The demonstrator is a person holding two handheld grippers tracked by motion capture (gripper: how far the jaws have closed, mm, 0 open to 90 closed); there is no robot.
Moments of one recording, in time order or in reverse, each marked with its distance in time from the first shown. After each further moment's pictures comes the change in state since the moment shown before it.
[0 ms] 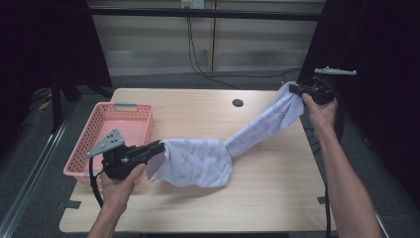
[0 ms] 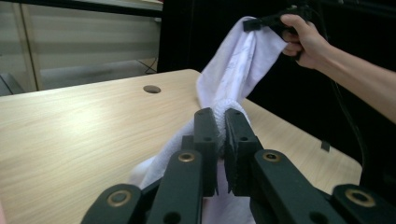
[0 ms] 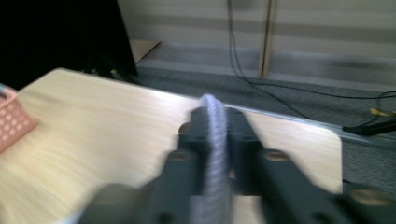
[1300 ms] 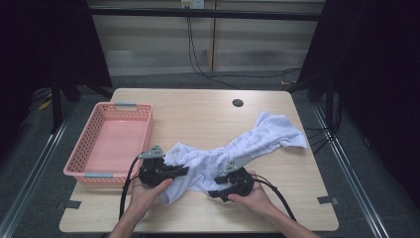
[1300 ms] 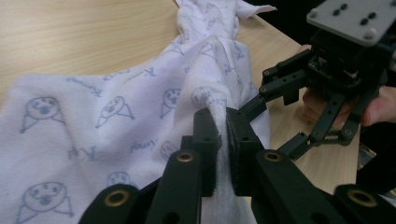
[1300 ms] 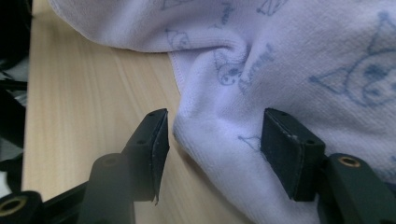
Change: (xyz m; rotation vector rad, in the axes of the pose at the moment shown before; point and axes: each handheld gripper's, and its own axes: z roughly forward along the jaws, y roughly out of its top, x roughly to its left) left arm 0.017 -0.072 0.072 0.303 -0.110 -0.100; right arm 0.234 -0.206 0.033 0.387 0.605 -0.298
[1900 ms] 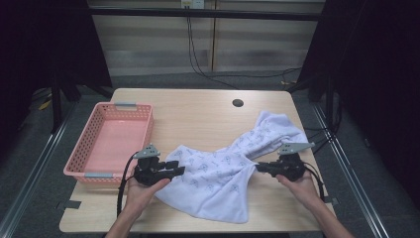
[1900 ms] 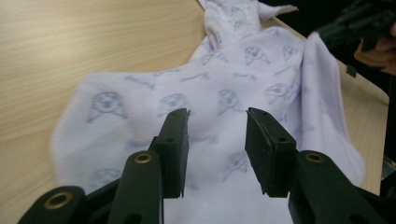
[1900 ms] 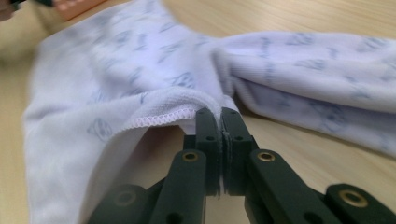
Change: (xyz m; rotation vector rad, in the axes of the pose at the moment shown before) left arm 0.005 -0.004 -0.003 0.009 0.075 -0.009; right arm -0.067 -0.032 -0.128 -0.116 -0.198 0.121
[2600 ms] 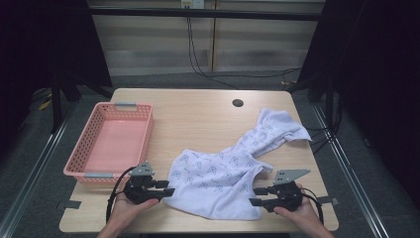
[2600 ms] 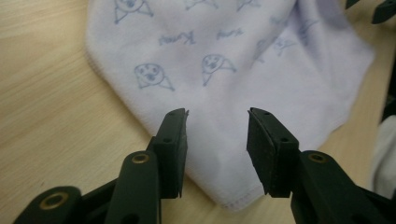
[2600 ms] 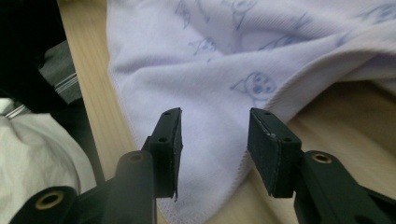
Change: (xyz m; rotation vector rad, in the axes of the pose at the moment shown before) left arm 0.004 -0.043 -0.019 0.191 -0.004 0.071; right arm 0.062 -0.043 0.003 0.088 0.147 -0.044
